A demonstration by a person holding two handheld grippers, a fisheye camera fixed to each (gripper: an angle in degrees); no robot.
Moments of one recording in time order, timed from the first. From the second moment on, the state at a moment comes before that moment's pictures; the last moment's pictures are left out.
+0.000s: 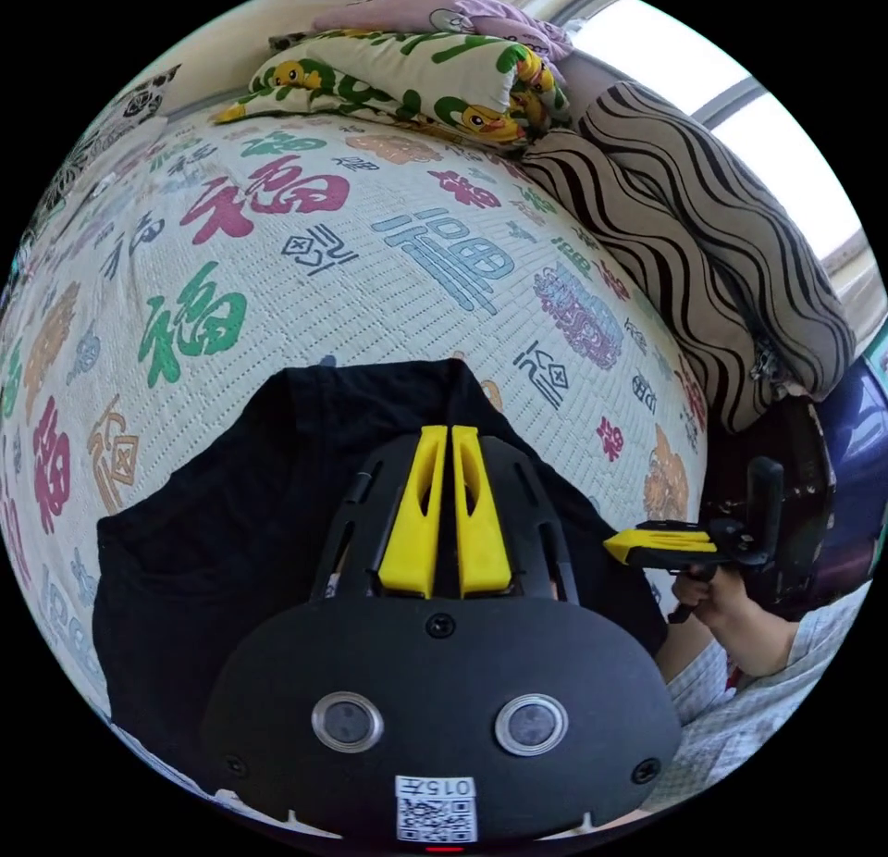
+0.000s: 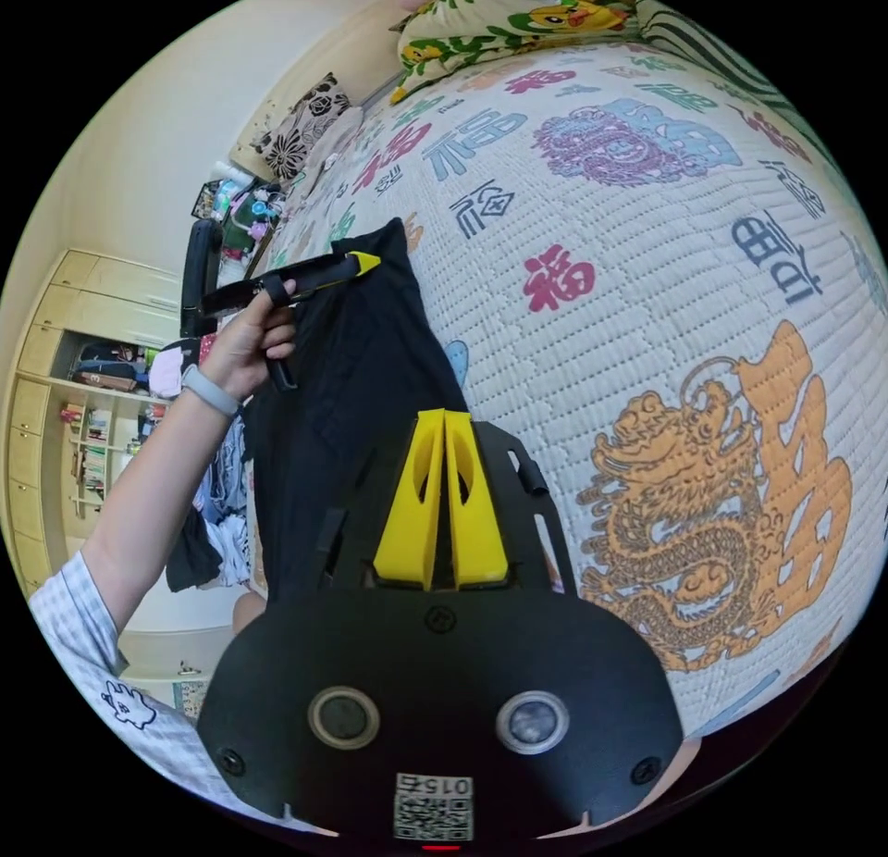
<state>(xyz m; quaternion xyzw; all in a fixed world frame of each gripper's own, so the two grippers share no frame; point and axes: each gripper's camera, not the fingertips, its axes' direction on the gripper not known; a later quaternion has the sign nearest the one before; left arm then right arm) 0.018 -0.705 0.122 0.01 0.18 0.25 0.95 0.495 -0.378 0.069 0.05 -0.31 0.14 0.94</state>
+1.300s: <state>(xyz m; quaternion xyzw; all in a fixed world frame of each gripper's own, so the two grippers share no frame) -0.507 -0.254 0.001 0.20 0.07 -0.26 0.94 -0.191 -0.665 -0.066 0.00 -0.16 -0.41 0.90</state>
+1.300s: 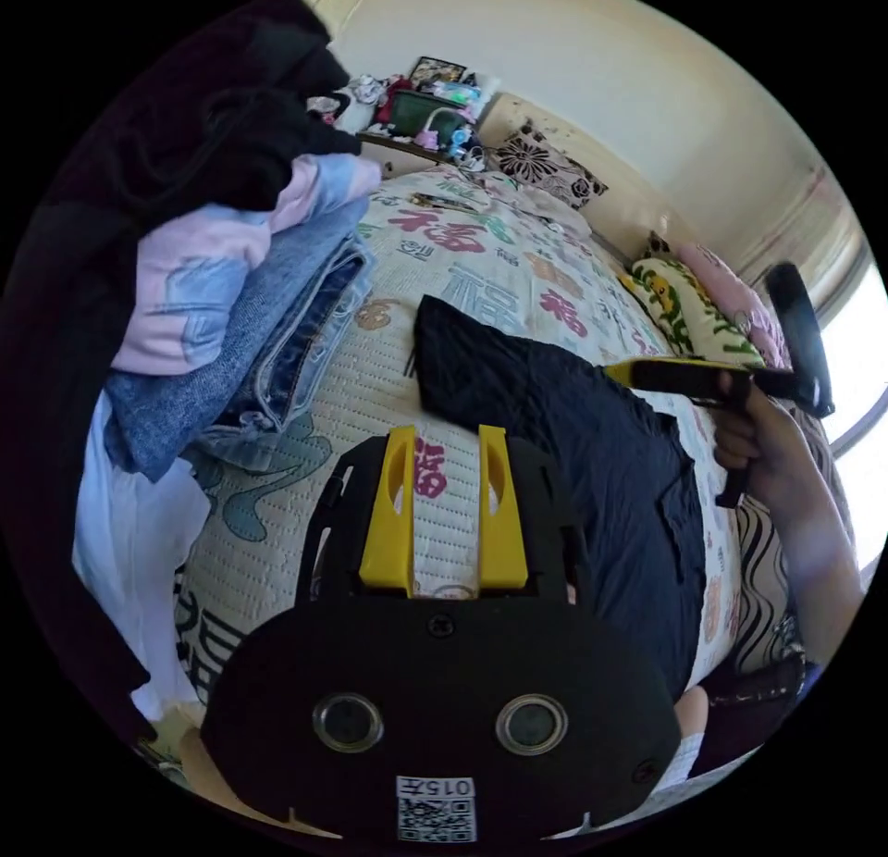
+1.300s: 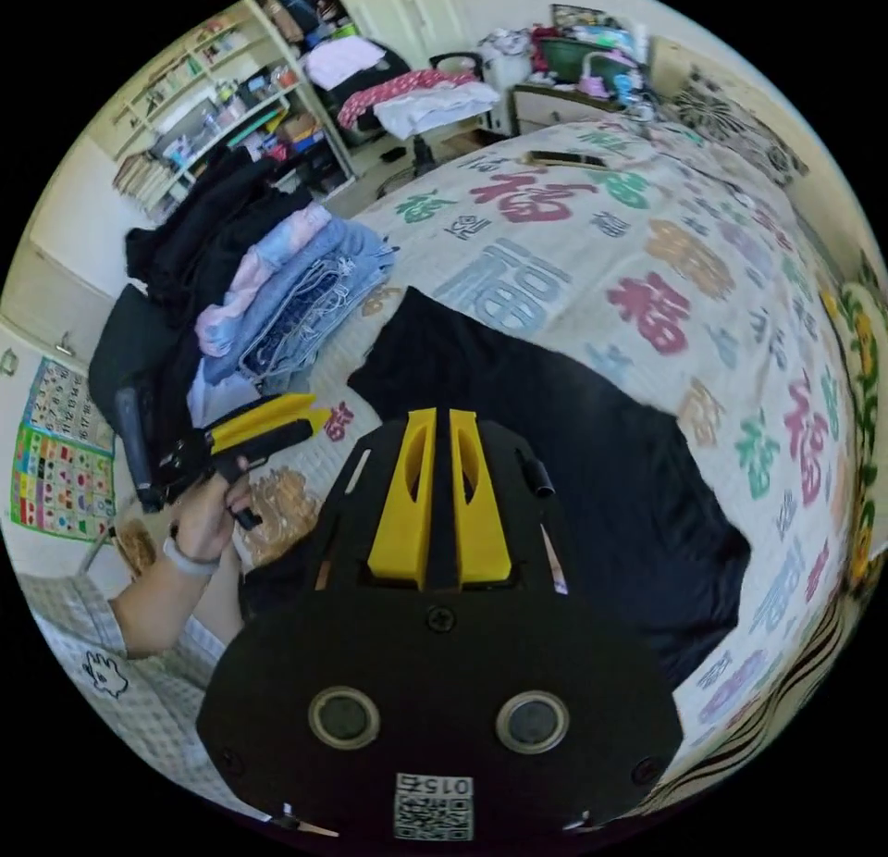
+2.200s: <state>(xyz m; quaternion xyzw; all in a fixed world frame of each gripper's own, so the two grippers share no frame) -0.447 -0.221 -0.060 0.29 0.05 -0.02 0.95 -0.176 -0.765 -0.104 0.08 -0.20 -0.29 0.93</state>
